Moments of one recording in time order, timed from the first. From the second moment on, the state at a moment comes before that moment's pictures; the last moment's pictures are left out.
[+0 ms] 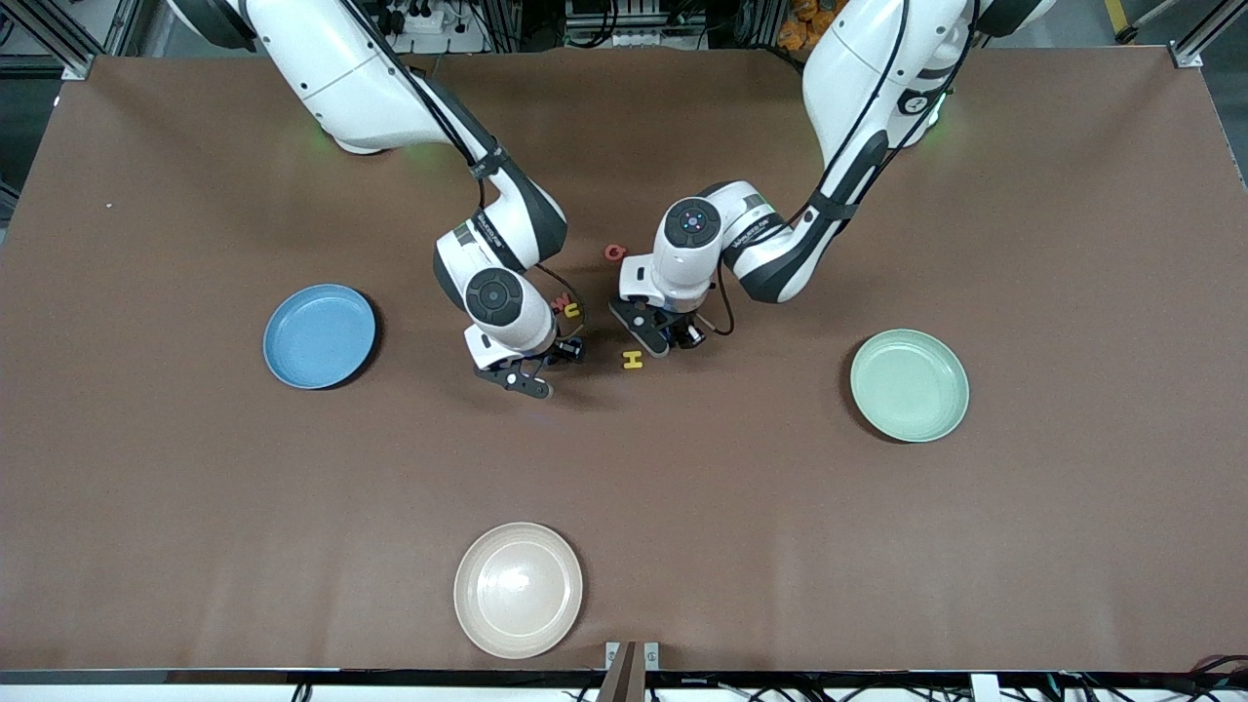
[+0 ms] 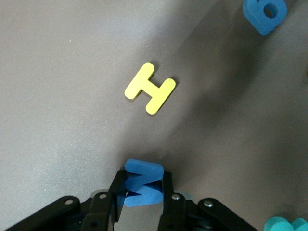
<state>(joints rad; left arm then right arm) -0.52 0.65 -0.28 -1.88 0.28 2.57 -0.10 0.50 0.66 0.13 -1.78 0.07 2.34 0.92</state>
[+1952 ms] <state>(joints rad) 0.12 0.42 -0.22 -2.02 0.22 2.27 0.00 0.50 0.66 0.13 -1.78 0.07 2.34 0.92</state>
